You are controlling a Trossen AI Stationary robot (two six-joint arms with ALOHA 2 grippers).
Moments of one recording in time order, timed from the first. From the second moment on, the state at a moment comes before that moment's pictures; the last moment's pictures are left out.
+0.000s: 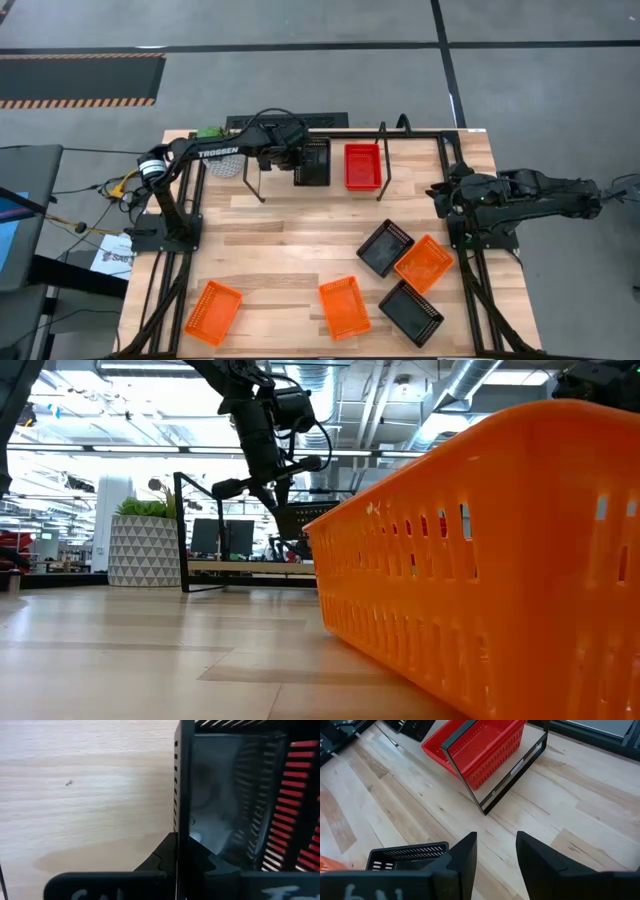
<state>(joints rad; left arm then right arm) 0.43 1.77 1.41 -0.77 -0.09 -1.06 0.04 0.43 0.68 -1.04 0.43 0.79</state>
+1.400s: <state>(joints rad) 0.43 1.84 1.42 -0.68 -0.06 -1.08 0.04 0.43 0.68 -1.04 0.45 0.81</state>
